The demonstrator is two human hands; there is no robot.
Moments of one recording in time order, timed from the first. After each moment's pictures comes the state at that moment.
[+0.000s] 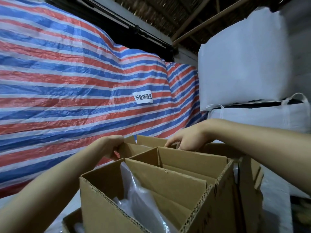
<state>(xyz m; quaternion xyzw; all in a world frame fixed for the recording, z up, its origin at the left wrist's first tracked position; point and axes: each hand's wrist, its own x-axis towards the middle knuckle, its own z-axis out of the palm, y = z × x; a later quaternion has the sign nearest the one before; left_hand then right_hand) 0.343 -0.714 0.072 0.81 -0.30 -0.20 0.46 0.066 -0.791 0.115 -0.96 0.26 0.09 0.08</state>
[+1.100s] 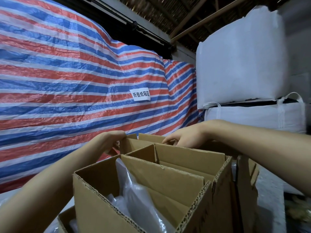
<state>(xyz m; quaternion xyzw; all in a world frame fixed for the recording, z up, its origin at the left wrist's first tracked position) 0.345 -0.725 0.072 0.82 -0.31 -0.21 0.43 0.071 -0.806 0.105 -0.97 0.22 0.05 0.04</state>
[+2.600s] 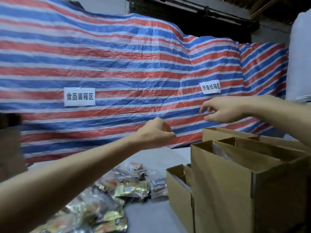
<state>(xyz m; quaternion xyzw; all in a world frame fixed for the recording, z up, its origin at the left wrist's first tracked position) 0.194 -0.432 0.093 0.84 -0.43 0.10 0.31 0.081 -0.635 0.164 -0.98 0.10 -0.14 -0.02</state>
